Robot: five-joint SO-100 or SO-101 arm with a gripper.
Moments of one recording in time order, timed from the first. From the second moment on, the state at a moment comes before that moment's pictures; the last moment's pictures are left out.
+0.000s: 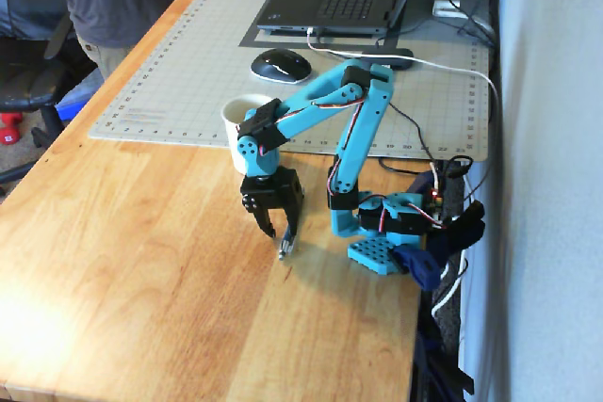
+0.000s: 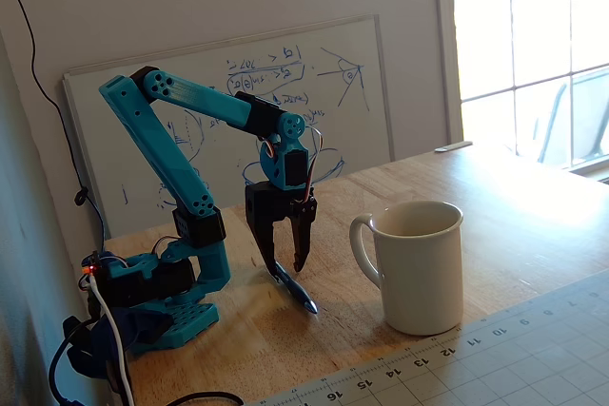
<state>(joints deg) -2.9 109.9 144.8 62.8 -1.6</state>
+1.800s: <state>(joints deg) -11.0 135.4 144.7 60.7 -1.2</state>
